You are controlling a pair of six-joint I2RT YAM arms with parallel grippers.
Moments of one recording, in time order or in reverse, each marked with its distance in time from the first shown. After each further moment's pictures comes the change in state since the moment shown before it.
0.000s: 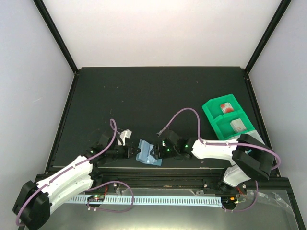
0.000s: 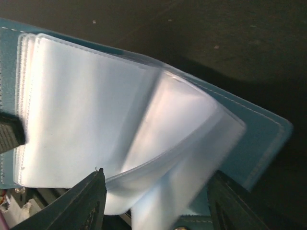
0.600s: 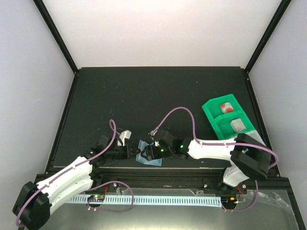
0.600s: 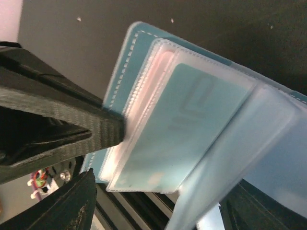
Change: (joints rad) left arm 0.000 -0.013 -0.012 0.003 0.001 -0.008; right arm 0.058 0.005 0.078 0.011 -0.026 -0.002
